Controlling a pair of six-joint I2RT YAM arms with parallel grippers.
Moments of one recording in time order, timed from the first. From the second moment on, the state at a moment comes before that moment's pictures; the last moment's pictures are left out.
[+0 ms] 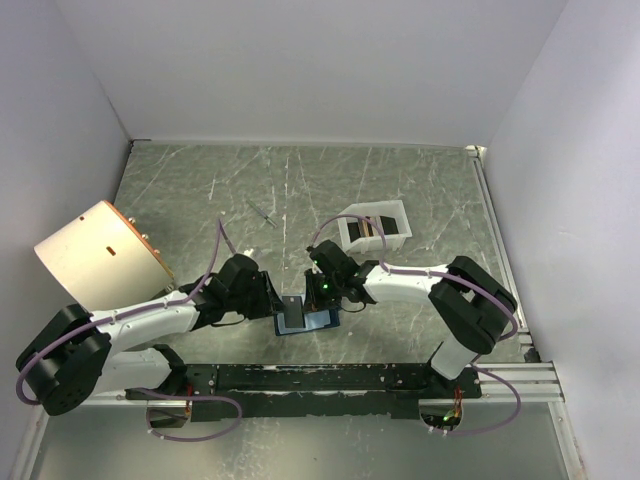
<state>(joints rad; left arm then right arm) -0.76 1.19 0.44 -0.08 0.11 -0.96 0.88 1.63 0.78 -0.10 -0.21 0.65</state>
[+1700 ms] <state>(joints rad) -0.76 1.27 0.45 0.07 0.22 -0.97 0.88 1.56 0.78 -0.22 -0.03 0.62</state>
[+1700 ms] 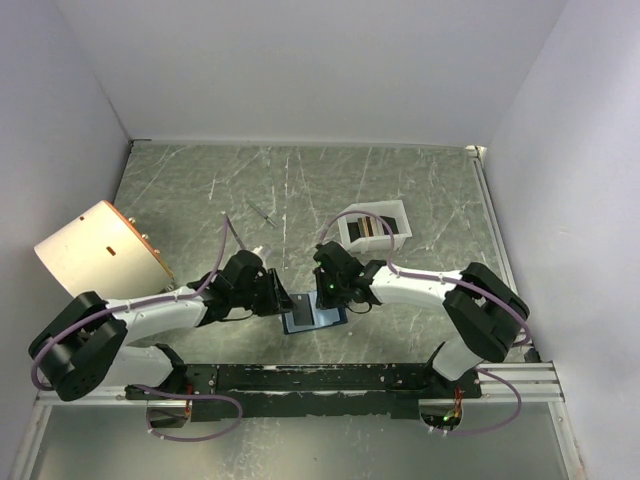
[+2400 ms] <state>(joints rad) -0.76 1.39 0.51 0.27 0.35 -0.97 0.88 1.44 0.78 -0.35 0.16 0.61</state>
